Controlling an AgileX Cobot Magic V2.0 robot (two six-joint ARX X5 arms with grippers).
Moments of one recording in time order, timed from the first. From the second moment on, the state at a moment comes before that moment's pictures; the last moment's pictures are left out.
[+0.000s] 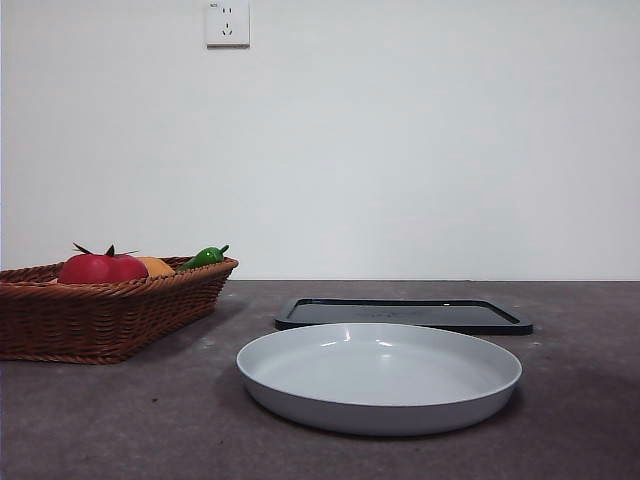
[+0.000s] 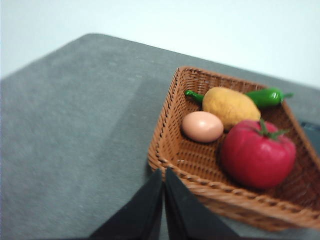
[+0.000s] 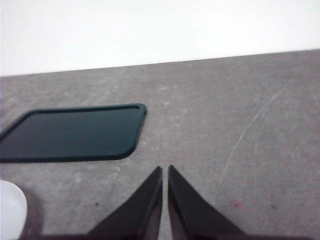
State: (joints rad) left arm 0.03 0.01 0.03 -0.18 -0.02 -0.25; right arm 0.01 0.01 0.02 -0.12 -0.08 0.17
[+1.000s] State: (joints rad) left arm 0.03 0.06 0.23 -0.36 0.11 -0.46; right arm 0.01 0.02 0.23 -0.29 -0.16 0.31
